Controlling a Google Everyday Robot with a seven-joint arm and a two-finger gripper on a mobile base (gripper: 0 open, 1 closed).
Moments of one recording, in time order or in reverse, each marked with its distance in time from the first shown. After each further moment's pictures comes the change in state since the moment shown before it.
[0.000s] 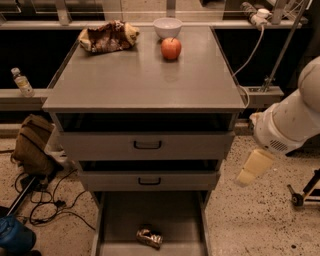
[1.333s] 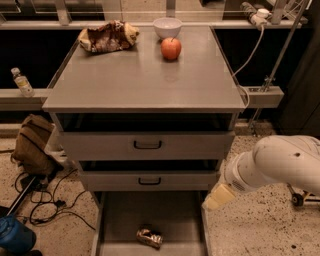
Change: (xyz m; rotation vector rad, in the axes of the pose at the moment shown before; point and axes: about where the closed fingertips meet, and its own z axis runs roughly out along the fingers) arm 0.017 0.043 0.143 0.022 -0.058 0.230
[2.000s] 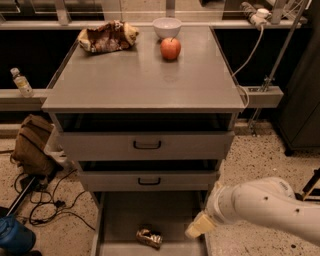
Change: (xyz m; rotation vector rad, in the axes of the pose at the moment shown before) arm 0.024 0.064 0.080 -0.040 -0.046 0.019
